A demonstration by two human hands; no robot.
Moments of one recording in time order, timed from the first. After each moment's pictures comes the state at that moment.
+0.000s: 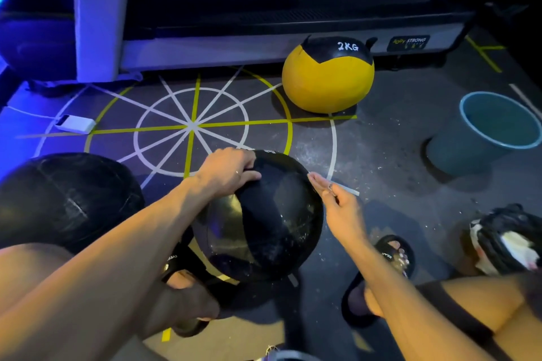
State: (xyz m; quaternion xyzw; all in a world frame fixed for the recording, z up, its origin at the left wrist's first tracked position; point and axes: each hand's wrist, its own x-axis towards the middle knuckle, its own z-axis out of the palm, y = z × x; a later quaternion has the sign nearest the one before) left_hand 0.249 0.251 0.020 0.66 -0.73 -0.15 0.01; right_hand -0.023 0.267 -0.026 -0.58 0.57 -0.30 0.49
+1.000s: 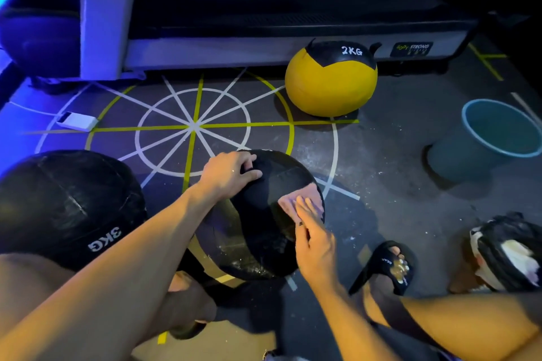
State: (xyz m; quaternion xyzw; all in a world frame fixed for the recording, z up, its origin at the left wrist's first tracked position) left_hand 0.250 0.258 0.001 0.72 -0.65 -0.21 0.13; right_hand 0.013 0.326 -0.080 -0.71 0.53 -0.40 0.26
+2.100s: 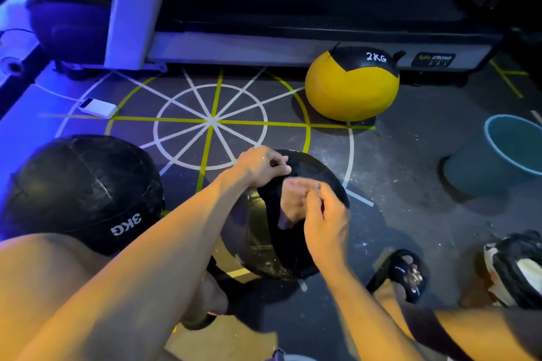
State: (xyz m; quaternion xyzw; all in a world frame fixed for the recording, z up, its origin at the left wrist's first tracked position) left_hand 0.256 0.245 0.008 0.69 -0.64 -0.31 0.11; right_hand 0.064 0.321 0.007 -0.64 0.51 -0.43 0.38
